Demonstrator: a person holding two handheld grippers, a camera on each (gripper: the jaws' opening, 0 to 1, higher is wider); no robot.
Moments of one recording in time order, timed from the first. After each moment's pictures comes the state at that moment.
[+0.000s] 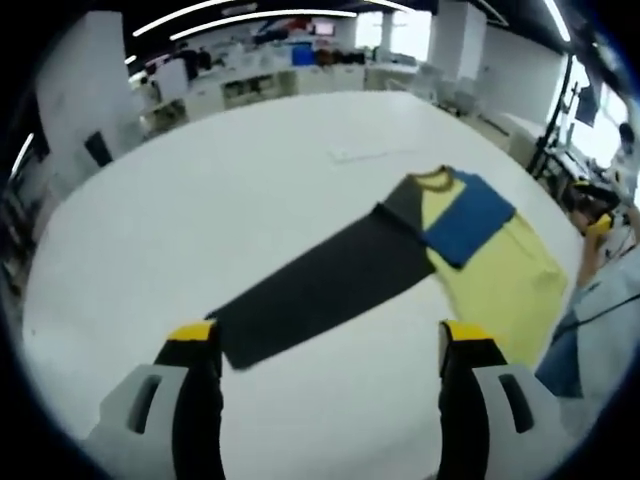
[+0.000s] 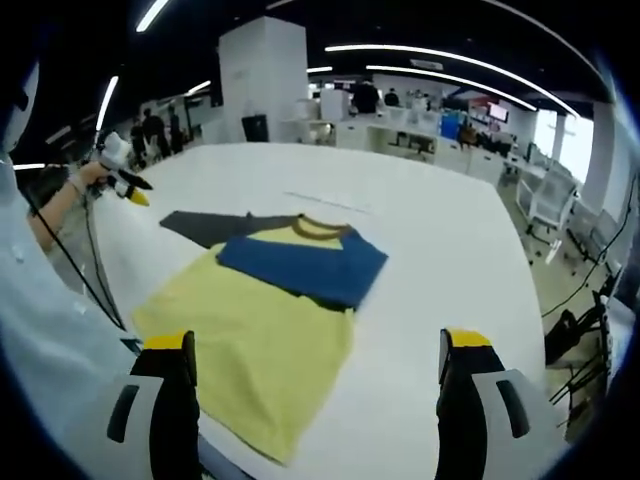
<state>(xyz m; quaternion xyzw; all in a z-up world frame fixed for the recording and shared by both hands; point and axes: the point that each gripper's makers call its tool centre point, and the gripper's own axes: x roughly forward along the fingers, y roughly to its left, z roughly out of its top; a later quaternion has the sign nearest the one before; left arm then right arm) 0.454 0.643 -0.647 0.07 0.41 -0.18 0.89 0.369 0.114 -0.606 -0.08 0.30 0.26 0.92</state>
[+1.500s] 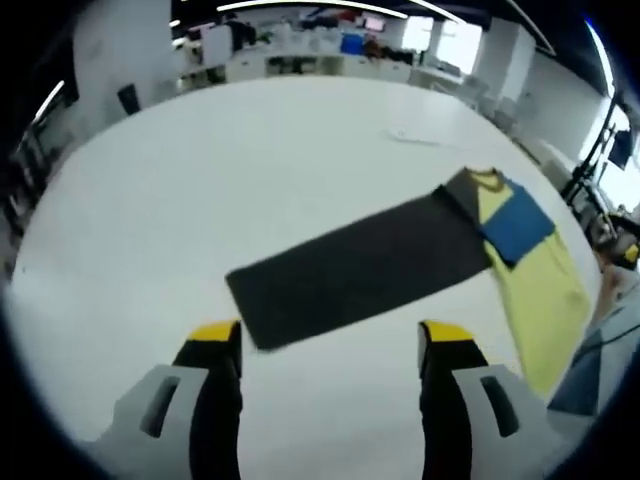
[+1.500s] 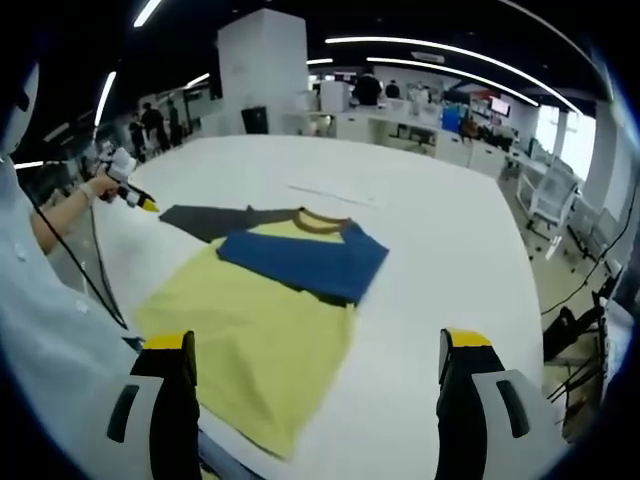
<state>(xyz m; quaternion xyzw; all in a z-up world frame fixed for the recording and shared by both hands) 0.466 0.694 -0.705 0.02 0.44 -0.11 0.89 0.370 0.115 -0.608 -0.09 0.32 0.26 0.91</state>
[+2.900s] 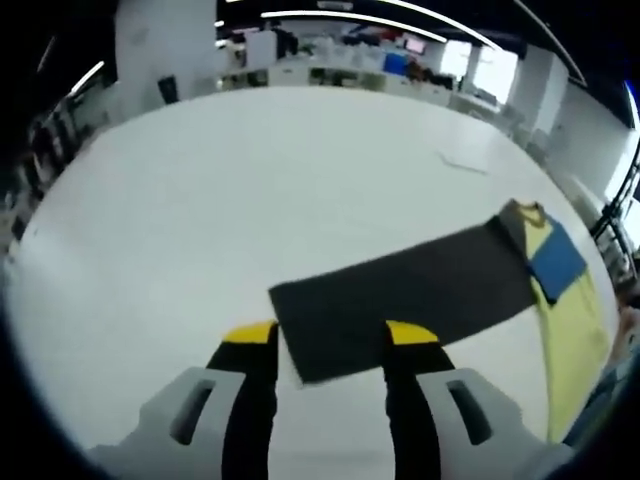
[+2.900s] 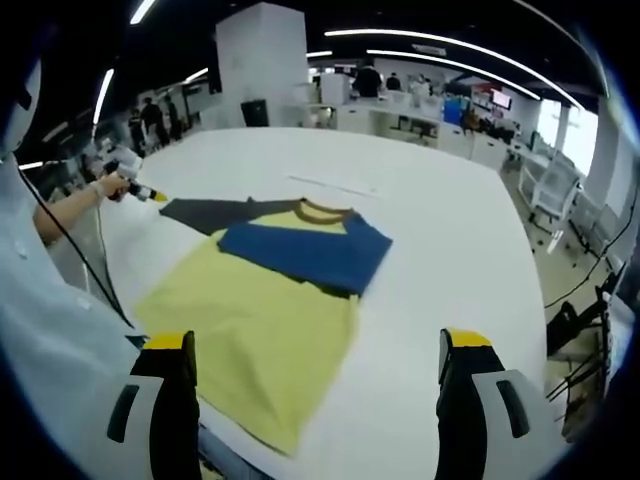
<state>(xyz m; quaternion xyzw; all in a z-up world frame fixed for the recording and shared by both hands) 0.499 0.739 -0.729 -0.02 0.40 -0.04 0.91 0.366 0.117 -0.618 -0.09 0.34 0.26 0.90</state>
